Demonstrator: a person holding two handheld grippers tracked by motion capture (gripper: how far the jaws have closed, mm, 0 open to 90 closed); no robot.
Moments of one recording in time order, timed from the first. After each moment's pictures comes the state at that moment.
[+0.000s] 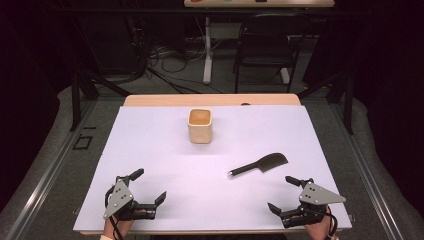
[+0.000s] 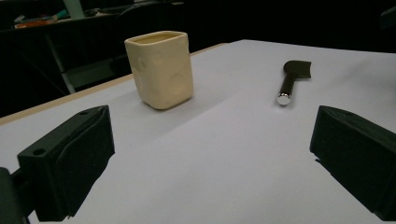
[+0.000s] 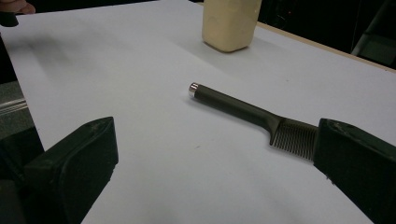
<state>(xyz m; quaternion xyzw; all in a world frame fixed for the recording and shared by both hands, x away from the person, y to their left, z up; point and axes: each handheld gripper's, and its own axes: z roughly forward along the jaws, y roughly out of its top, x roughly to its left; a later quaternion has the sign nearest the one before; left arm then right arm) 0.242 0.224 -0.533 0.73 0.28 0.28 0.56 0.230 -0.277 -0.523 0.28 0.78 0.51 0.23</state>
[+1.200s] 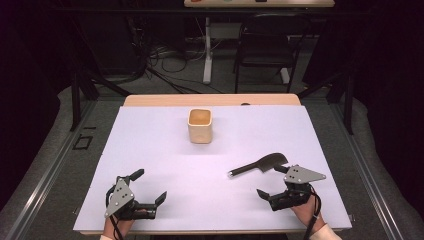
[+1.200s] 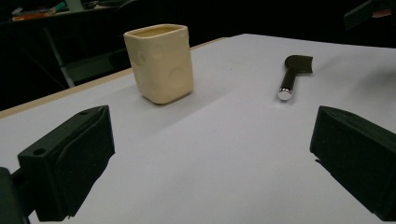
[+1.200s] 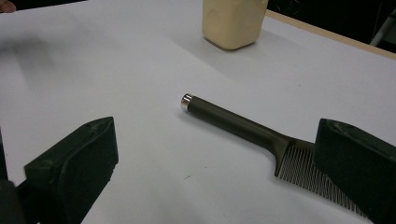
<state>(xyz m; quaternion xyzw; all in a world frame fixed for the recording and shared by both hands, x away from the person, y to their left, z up) 0.243 0.222 -0.533 0.73 0.29 0.27 0.55 0.276 -0.254 -0.521 0.29 0.80 0.50 0.19</state>
